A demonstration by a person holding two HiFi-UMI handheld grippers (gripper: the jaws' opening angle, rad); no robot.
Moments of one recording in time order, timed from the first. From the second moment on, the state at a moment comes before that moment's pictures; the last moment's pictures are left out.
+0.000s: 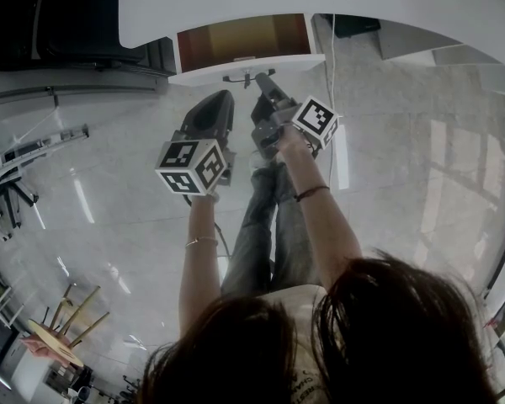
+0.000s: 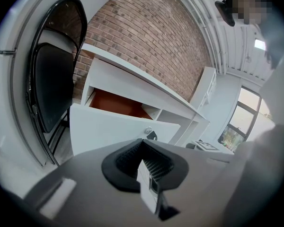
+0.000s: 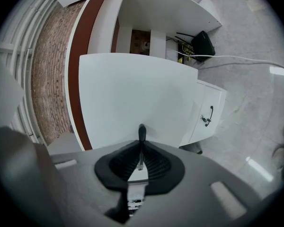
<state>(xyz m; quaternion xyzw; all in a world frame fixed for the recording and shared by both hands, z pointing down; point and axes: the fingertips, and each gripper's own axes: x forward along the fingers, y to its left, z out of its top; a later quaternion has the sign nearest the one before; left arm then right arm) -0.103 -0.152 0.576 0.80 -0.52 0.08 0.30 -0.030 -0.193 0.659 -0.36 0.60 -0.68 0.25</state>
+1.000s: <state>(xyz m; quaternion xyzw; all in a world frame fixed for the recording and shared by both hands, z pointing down) -0.102 -0.151 0.583 0.79 -0.51 0.09 0.31 -0.031 -0.187 0.662 -0.36 0.59 -0.68 0.24</state>
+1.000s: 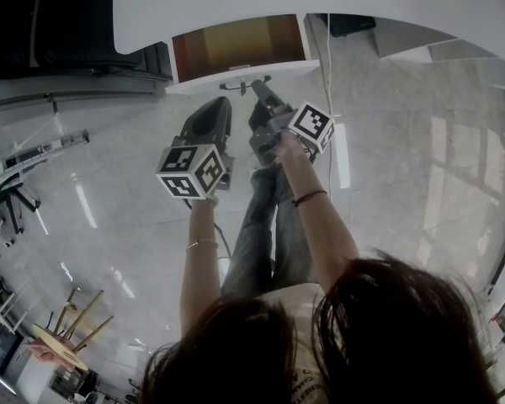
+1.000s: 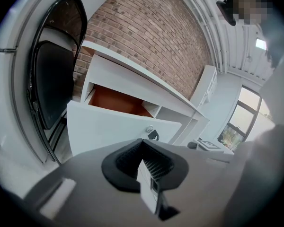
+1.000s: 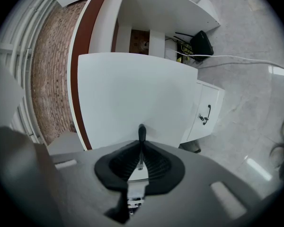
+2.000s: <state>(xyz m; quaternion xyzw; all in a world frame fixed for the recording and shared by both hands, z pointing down) -0.090 -0.125 0.536 0.79 -0.52 0.08 0.31 -0.023 -0.150 0.586 -0.34 0.75 -0.57 0.06</state>
